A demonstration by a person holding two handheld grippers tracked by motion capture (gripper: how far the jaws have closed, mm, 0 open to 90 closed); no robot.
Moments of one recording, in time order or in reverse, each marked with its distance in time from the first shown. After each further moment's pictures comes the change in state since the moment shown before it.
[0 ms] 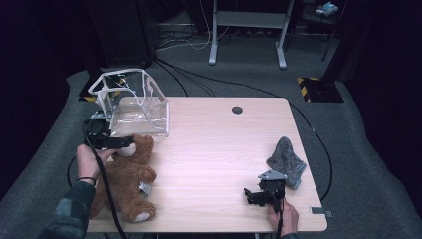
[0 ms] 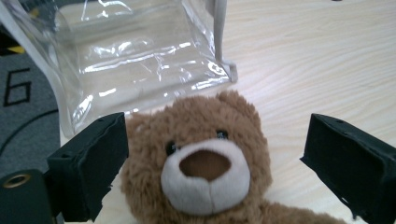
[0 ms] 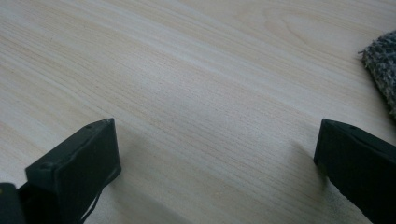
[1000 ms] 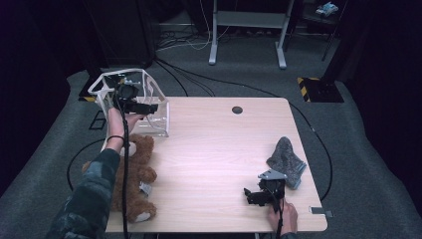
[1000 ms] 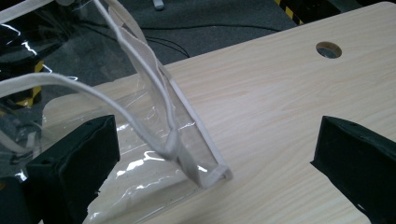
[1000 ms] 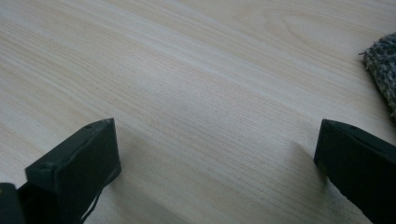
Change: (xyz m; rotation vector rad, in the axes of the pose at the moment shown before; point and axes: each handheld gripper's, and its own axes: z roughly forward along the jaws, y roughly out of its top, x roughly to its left) left arm -0.025 0.101 0.062 -0.074 0.018 0.089; right arm 0.000 0.001 0.001 -0.004 0.003 -0.002
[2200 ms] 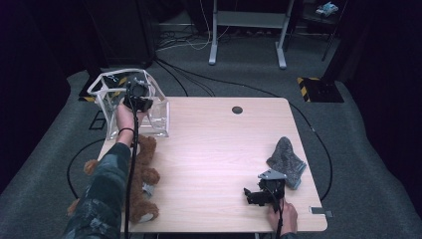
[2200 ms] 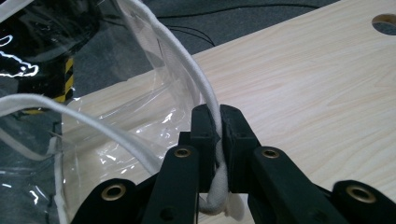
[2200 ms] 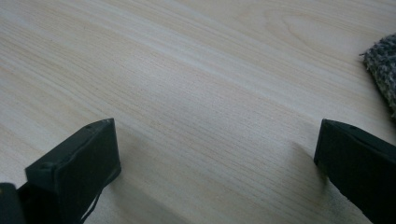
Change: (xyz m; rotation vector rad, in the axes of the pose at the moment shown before) left arm -0.002 0.003 0.041 0.064 0.109 0.063; right arm -0.001 0.000 0.000 0.003 0.003 -0.013
